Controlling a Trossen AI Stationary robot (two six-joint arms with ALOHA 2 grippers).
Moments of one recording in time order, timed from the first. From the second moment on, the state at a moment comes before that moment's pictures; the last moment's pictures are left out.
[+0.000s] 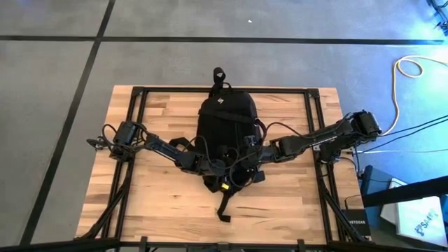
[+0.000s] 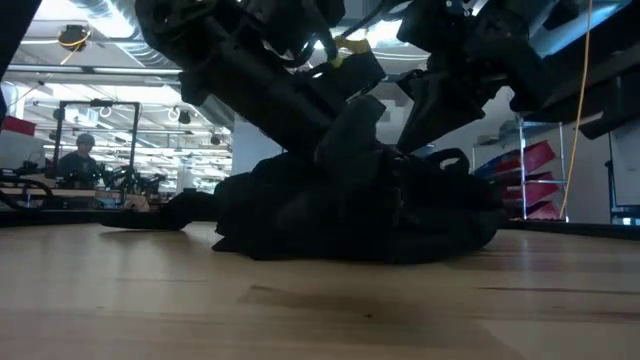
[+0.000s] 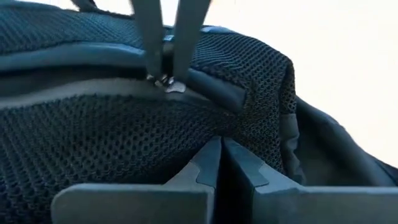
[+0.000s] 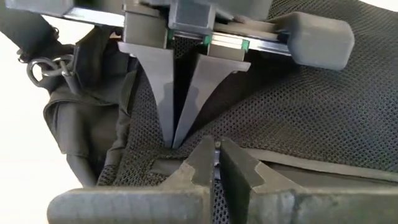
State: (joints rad) left arm -0.20 2.05 1.07 0.33 -0.39 -0.10; right arm 0.21 1.52 0.91 -0.28 0.16 -0.16
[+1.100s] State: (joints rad) left arm -0.26 1.89 1.06 0.09 -0.70 -0.29; right arm 0.20 1.52 0.91 -0.29 0.13 -0.16
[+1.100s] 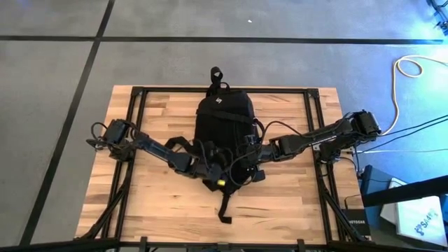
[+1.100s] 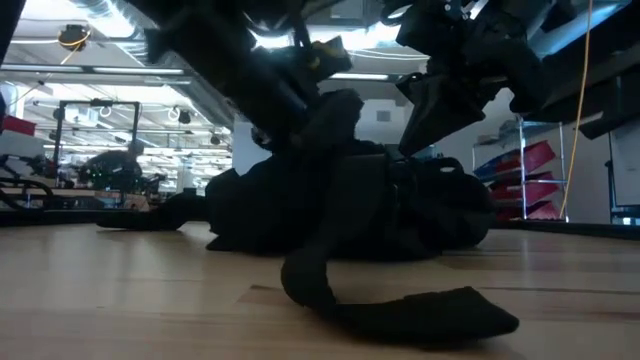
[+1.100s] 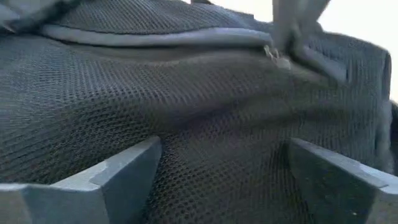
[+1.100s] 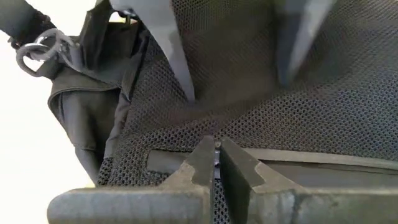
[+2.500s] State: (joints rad) left arm -0.29 2.02 1.01 0.50 -0.56 -0.23; right arm -0.03 1.52 0.91 -0.26 -0.02 -0.34
